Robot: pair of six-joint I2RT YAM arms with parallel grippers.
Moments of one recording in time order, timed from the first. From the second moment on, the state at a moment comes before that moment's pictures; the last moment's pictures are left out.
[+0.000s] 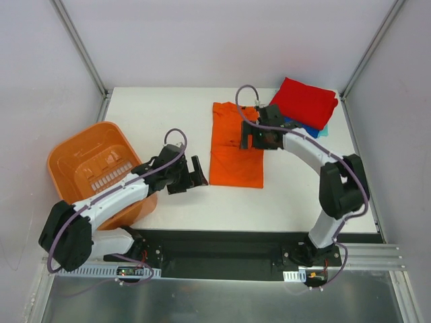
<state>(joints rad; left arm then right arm) -0.61 1.18 0.72 -0.43 0.13 -0.83 0.43 1.79 1.37 -0.48 -0.05 0.33</state>
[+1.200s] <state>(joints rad) -0.61 1.78 0.97 -0.26 0.29 -0.82 0.39 1.57 0.80 -0.38 -0.19 0.61</state>
